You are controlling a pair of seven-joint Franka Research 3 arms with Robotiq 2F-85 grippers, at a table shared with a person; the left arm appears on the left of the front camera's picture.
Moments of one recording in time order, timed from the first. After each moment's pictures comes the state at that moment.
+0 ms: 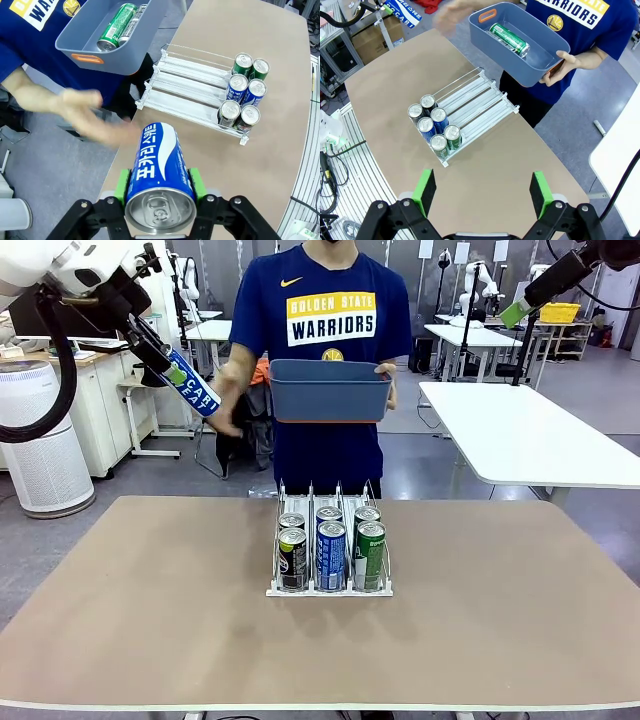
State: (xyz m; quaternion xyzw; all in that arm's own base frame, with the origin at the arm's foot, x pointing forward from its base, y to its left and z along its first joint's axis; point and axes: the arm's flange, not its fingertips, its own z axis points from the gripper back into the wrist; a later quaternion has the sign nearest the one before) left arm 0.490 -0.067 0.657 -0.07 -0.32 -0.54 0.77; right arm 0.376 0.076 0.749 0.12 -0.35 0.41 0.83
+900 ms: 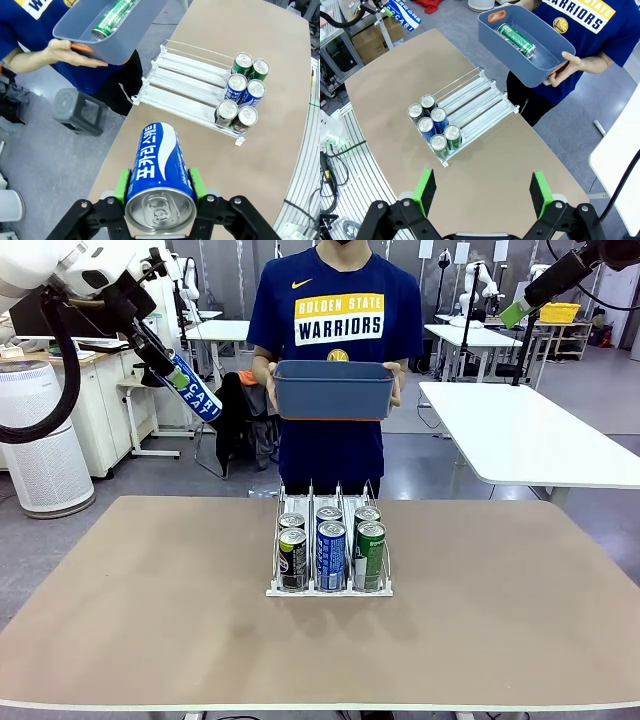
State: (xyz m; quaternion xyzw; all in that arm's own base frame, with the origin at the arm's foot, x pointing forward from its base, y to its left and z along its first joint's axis) left arm 0.489 -0.076 0.651 -0.08 -0.30 -0.52 0.79; right arm 0.376 0.076 0.749 0.12 -0.35 0.41 0.83
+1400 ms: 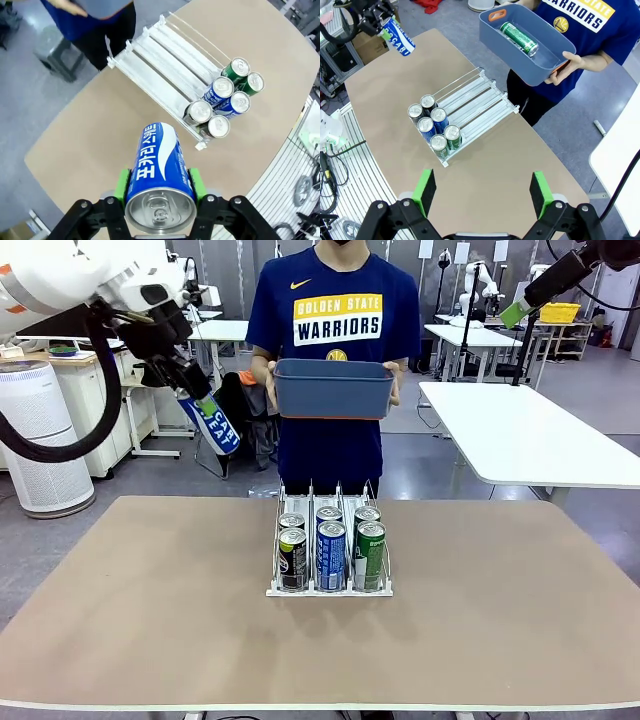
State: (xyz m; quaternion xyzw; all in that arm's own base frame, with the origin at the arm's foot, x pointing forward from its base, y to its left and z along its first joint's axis) left arm 0.459 -0.142 0.620 -0.10 -0.21 -0.37 0.90; right arm 0.376 0.076 0.749 0.12 -0.35 0.41 0.83
